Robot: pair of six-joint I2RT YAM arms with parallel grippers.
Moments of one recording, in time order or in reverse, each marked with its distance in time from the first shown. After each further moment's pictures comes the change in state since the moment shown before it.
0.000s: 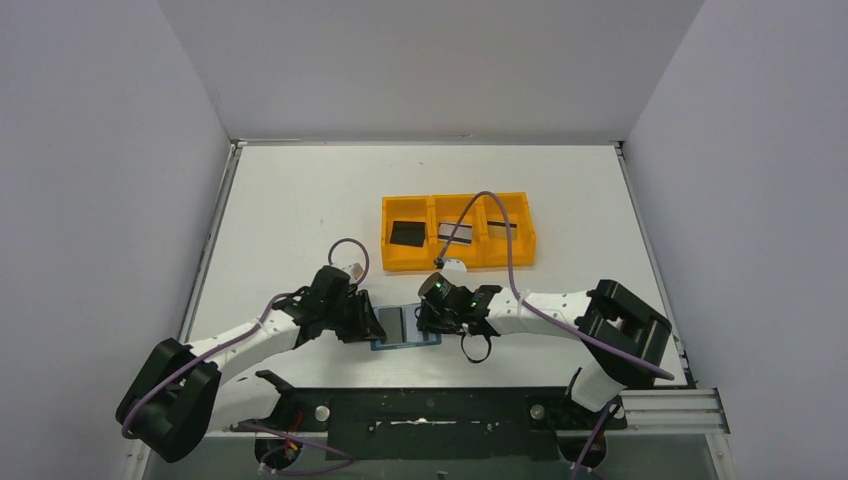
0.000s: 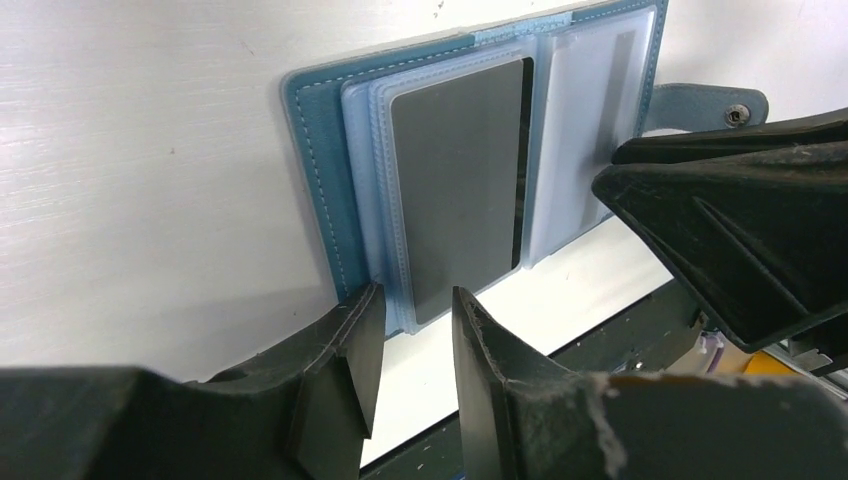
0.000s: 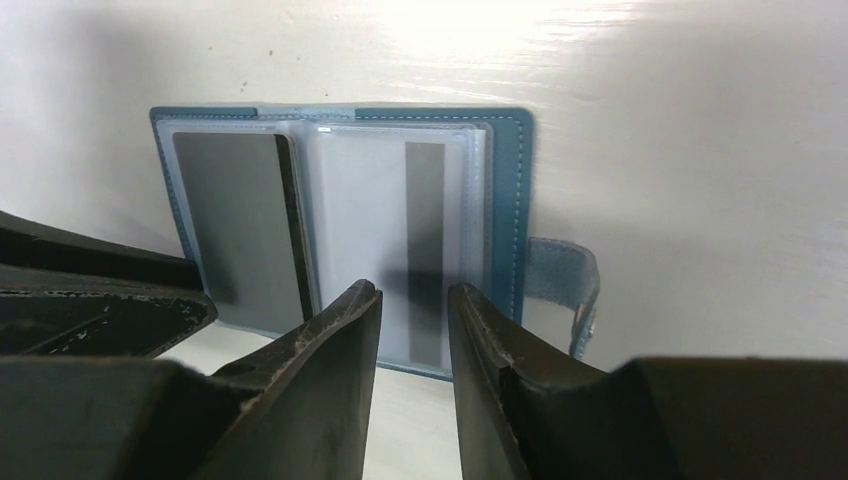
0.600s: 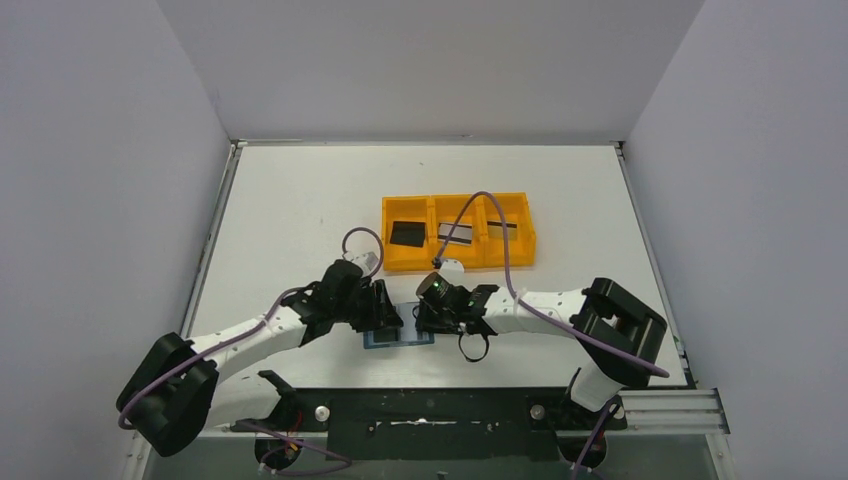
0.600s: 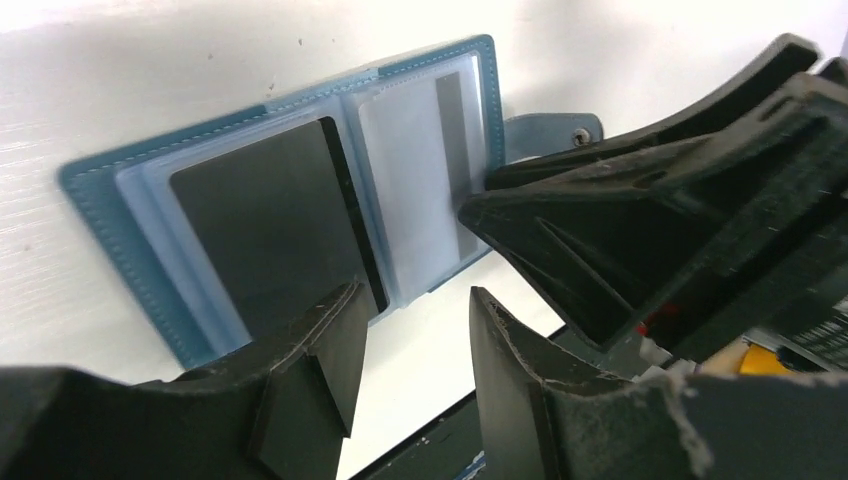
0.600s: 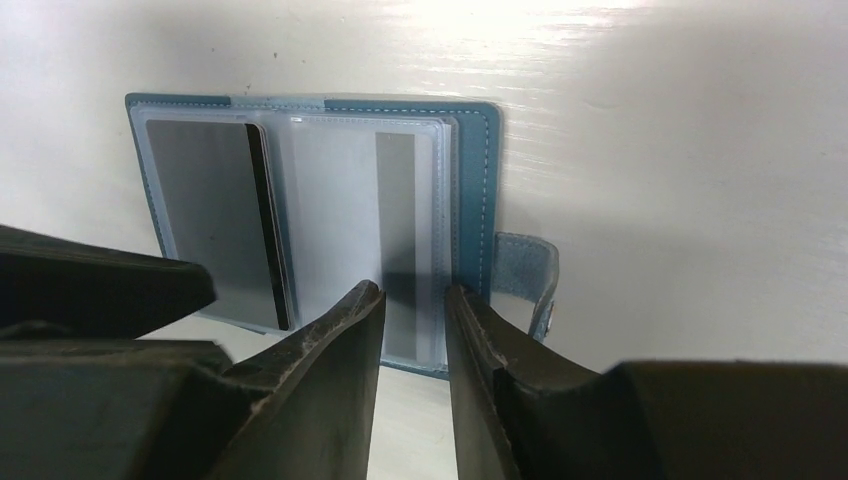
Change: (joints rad) left arm -0.091 -0.008 0.071 0.072 -0.058 -0.019; right arm 0.003 0.024 0.028 -0.031 0.013 -0.003
